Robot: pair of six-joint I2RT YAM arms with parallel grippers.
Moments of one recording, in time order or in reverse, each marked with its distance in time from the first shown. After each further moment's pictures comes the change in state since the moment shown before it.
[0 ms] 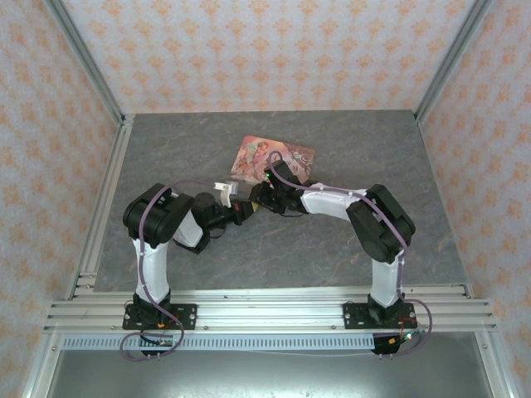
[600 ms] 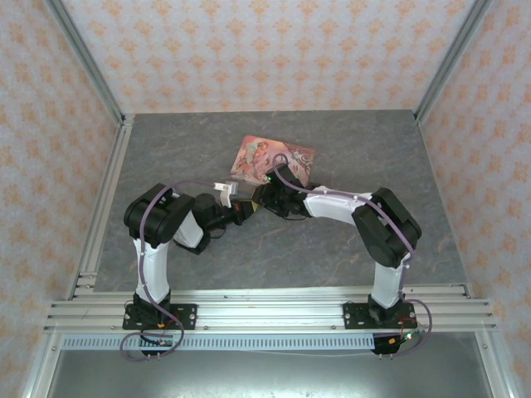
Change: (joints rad) left arm -0.012 0.003 -0.005 0.014 -0.028 0.000; right arm 0.010 -0.055 -0.050 -0.025 0.081 0.071
